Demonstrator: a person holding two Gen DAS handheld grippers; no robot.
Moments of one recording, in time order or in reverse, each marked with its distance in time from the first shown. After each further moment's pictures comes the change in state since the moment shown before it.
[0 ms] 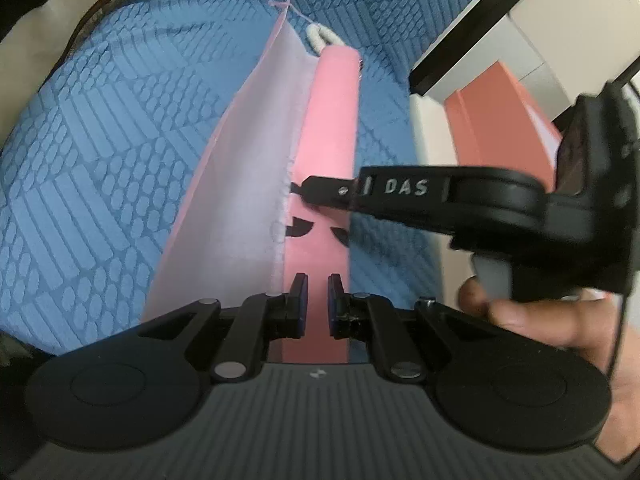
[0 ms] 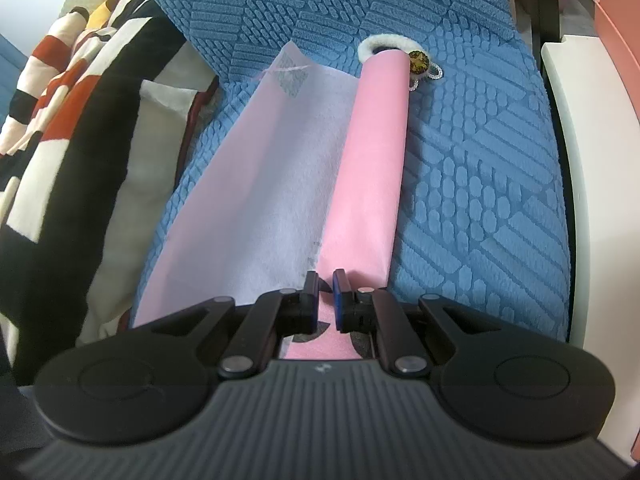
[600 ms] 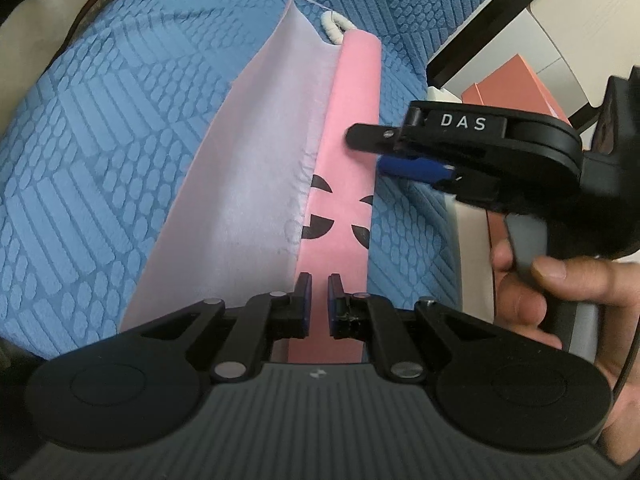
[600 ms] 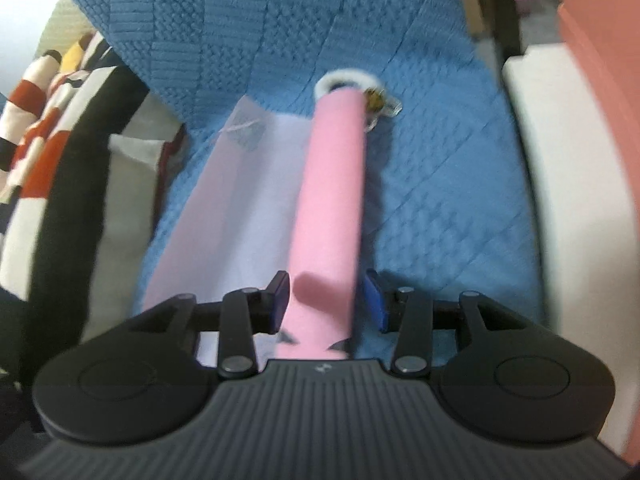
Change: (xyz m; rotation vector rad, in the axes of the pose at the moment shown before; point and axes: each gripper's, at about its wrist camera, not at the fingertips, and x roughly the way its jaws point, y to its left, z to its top) left arm 0.013 0.010 0.005 -0.024 0.027 0.012; right arm 0.002 -0.015 0.017 0.085 -0.054 -0.013
